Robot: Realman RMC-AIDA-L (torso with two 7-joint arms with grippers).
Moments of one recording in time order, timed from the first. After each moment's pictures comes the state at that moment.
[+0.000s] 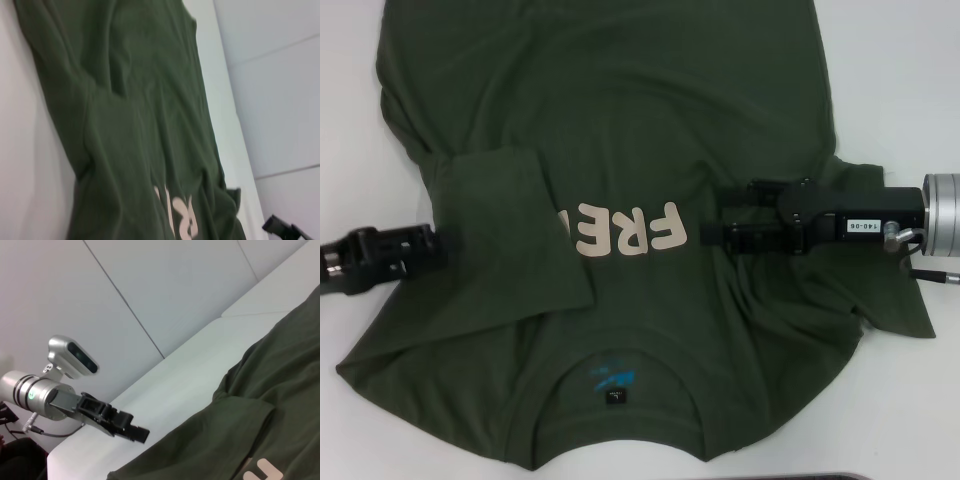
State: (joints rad) left arm -0.39 -2.06 -2.77 -0.73 -0.86 1.76 -2.21; right arm 0.50 2.06 -0.84 -0.48 -1.90 -1.55 1.54
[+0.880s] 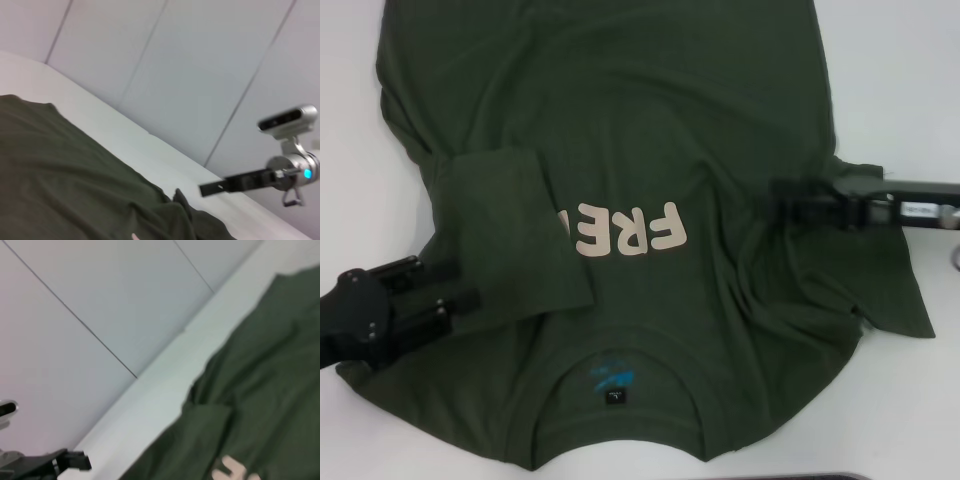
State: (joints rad) left arm -0.25 -2.13 -2.83 -0.70 -0.96 1.91 -1.33; right arm 0.47 2.00 -0.76 -0.49 -1.93 -1.59 1.74
